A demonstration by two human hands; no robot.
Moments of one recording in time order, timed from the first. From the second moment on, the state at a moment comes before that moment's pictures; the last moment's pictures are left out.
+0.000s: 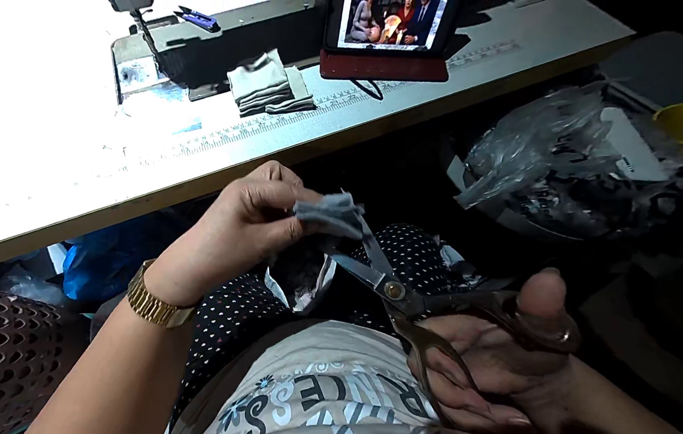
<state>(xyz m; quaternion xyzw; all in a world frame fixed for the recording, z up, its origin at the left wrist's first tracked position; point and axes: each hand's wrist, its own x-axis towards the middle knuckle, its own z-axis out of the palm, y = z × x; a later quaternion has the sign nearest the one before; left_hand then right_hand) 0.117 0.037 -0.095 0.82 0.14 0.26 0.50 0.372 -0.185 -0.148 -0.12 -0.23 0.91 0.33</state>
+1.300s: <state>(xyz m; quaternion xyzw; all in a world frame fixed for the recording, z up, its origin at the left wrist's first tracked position) 0.098 -0.033 -0.143 0.48 0.30 0.29 0.77 0.381 -0.172 -0.128 -0.33 -0.53 0.75 0.23</state>
